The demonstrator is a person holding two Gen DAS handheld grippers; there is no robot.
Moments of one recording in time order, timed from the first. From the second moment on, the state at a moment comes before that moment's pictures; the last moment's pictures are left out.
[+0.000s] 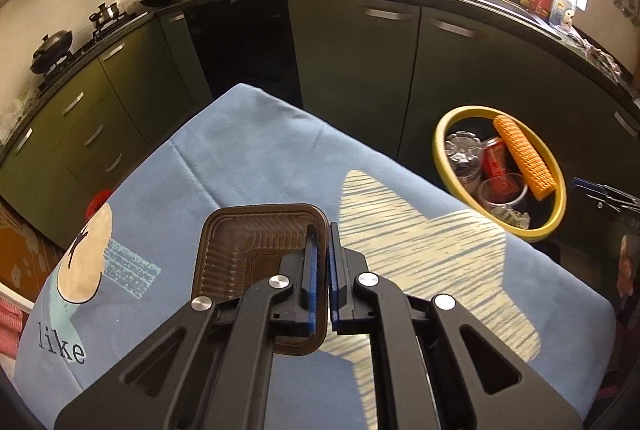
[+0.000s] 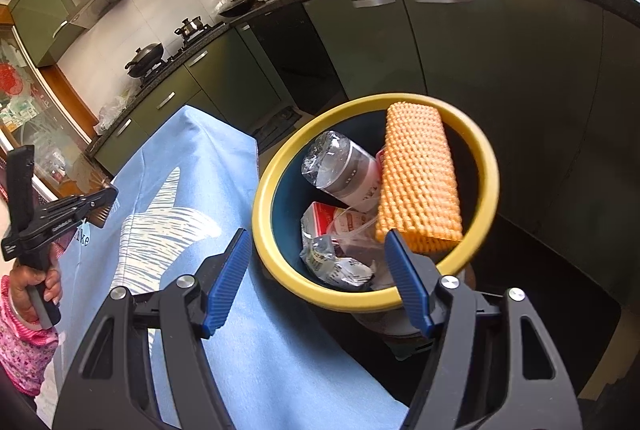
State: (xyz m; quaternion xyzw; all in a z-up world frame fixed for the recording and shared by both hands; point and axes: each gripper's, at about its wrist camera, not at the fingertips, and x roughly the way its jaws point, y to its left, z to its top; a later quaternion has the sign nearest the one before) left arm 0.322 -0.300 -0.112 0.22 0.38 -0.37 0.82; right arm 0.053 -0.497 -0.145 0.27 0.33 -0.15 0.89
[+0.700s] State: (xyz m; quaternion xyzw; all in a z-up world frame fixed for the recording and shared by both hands) left arm 0.214 -0.494 -0.108 0.26 0.39 -0.51 0.72; right arm -0.046 -0.554 -0.147 0.31 0.29 -0.22 0.88
